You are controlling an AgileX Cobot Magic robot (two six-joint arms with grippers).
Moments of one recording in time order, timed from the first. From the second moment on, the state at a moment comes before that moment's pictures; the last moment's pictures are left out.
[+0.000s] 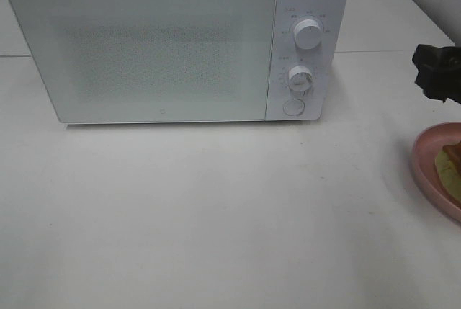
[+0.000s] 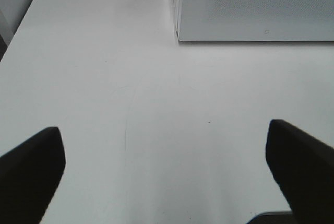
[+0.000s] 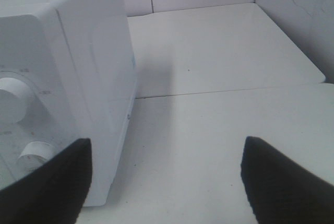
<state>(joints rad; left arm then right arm) -0.01 0.00 -0.52 -0.05 1.08 0.00 0.08 1.29 -0.28 0.05 -0.79 0.08</state>
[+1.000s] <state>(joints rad) -0.01 0.00 -0.52 -0.05 1.08 0.00 0.78 1.56 -0.23 0.78 -1.14 -0.31</state>
